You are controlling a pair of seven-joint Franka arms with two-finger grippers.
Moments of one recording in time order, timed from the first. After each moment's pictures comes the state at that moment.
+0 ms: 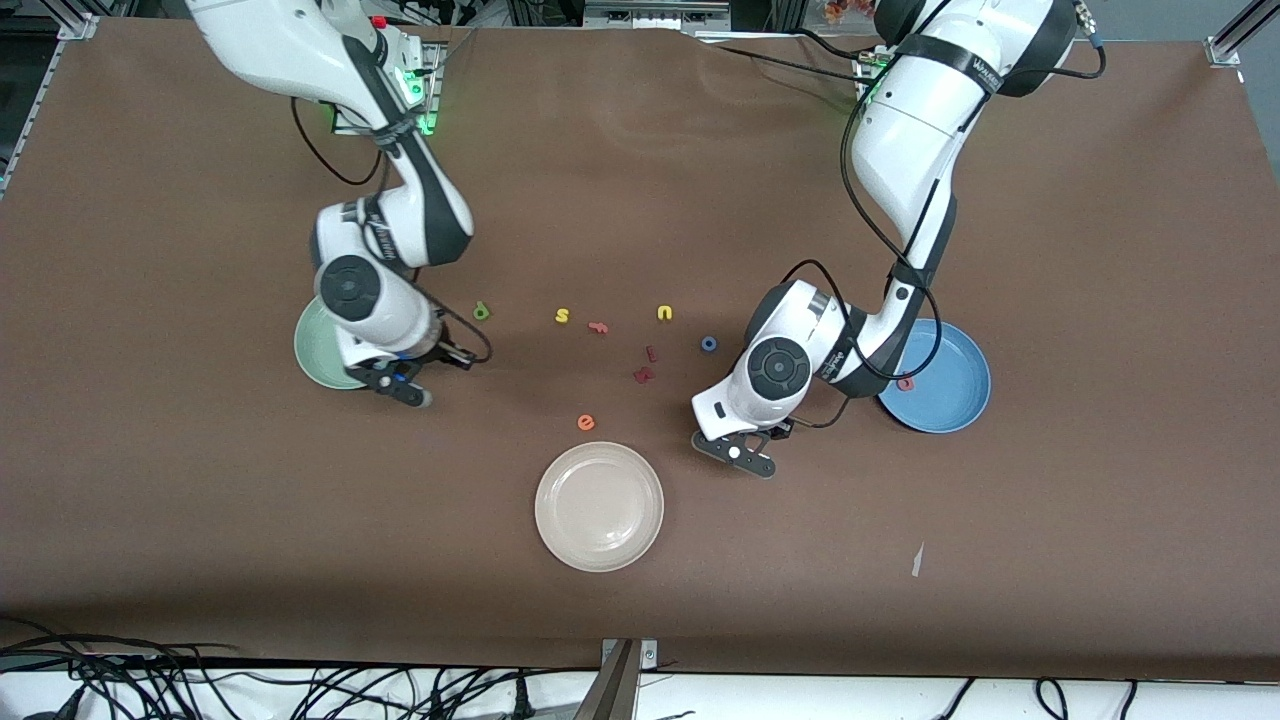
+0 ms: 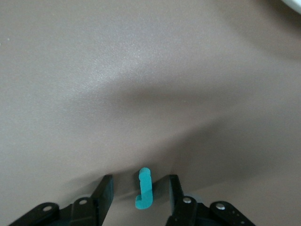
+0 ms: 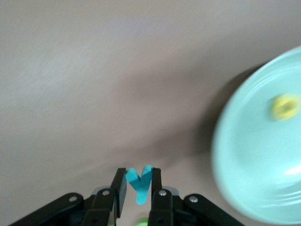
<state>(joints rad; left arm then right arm) -0.46 0.92 -0.05 -1.32 0.01 2.19 -0.11 0.47 0.44 -0.17 -1.96 0.11 2.28 0.61</state>
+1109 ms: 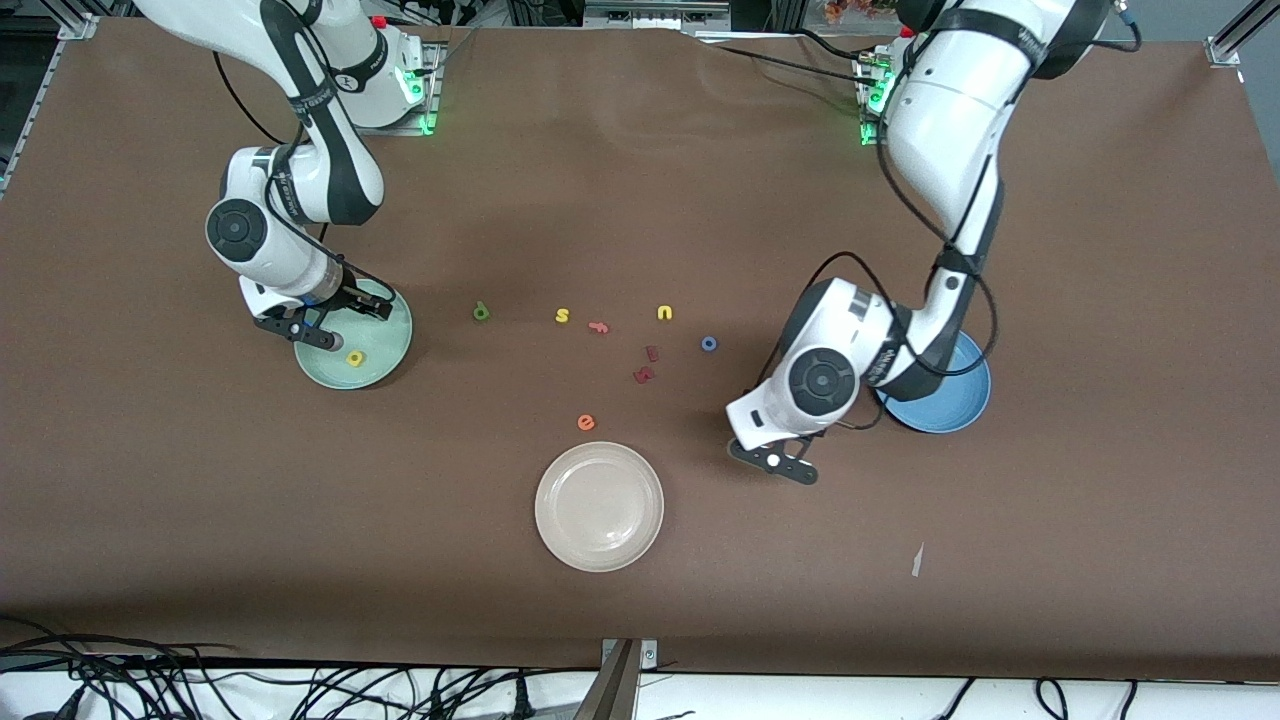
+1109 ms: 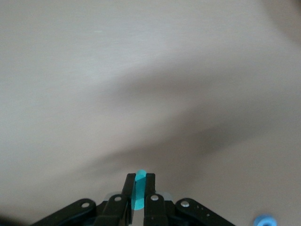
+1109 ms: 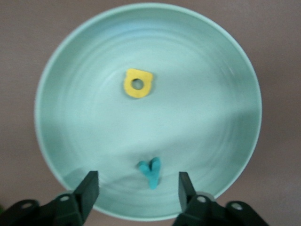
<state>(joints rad) -0.38 0.82 -0.04 -1.31 0.01 1.98 -0.06 0.47 0.23 -0.31 -2.36 0.11 2.46 0.40</state>
